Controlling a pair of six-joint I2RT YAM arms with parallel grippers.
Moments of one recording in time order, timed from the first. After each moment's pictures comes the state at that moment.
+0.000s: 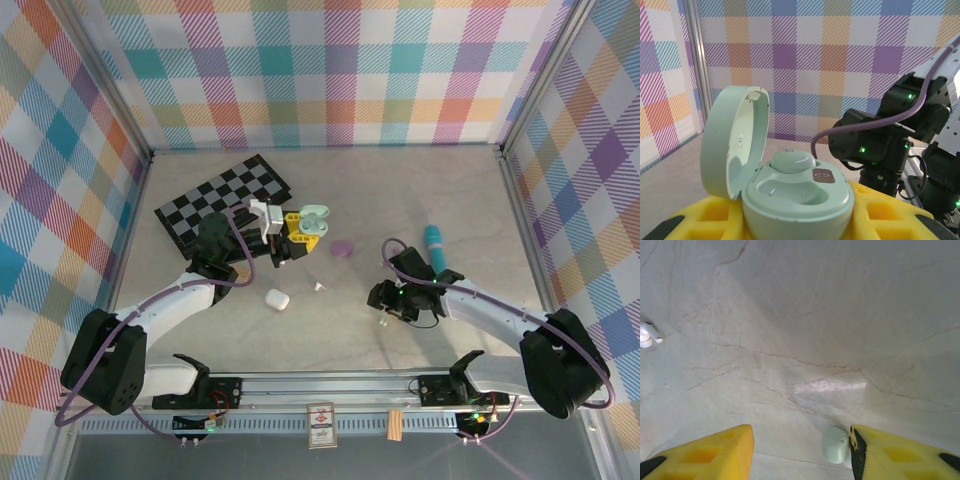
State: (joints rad) left arm -0.43 1.27 0.64 0.78 0.92 -0.10; right arm 0.62 1.23 0.60 -0.52 -0.20 0.90
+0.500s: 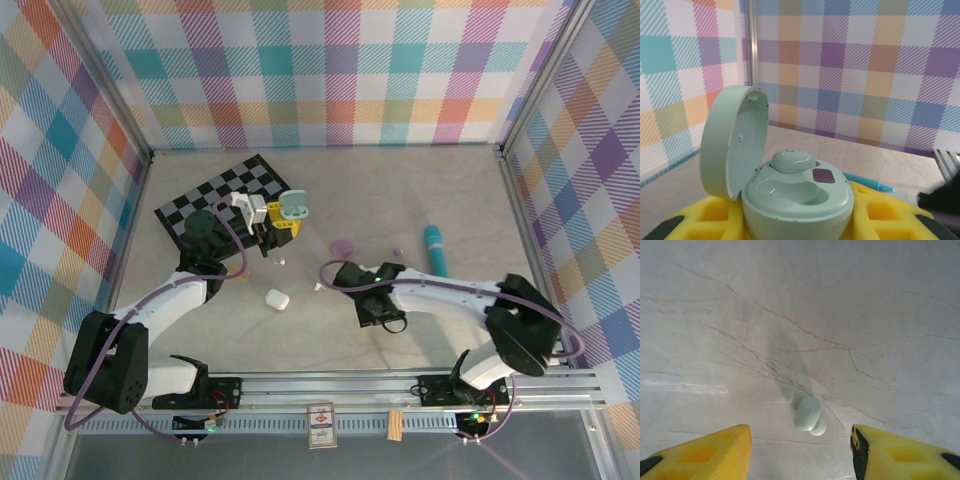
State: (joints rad) left arm -0.29 1.28 0.62 0.79 0.86 -0.11; right arm 1.02 1.54 0.93 -0.93 0.27 0.75
